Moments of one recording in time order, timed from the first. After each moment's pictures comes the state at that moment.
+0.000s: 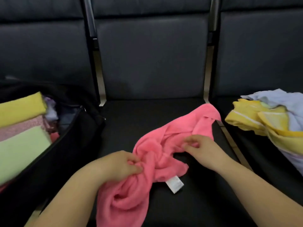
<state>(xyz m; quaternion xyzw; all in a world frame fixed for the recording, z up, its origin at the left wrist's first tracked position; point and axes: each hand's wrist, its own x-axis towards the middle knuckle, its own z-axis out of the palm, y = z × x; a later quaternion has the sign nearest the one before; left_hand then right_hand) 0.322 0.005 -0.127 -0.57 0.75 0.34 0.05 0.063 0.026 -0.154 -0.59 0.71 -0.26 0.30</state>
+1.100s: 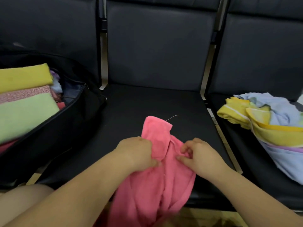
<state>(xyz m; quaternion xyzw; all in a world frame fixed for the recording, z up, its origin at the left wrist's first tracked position) 0.275 0.059 -0.130 -0.54 0.82 0.12 0.12 0.078 0.091 -0.163 -0.71 0.68 -0.13 0.13</state>
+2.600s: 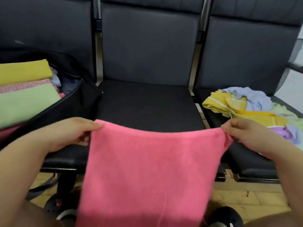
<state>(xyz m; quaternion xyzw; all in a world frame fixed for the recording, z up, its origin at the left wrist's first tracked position) 0.394 0.087 -0.107 -0.57 0.57 0.54 -0.23 -0.023 0.162 -0.089 -0.59 0.71 -0.27 0.29</state>
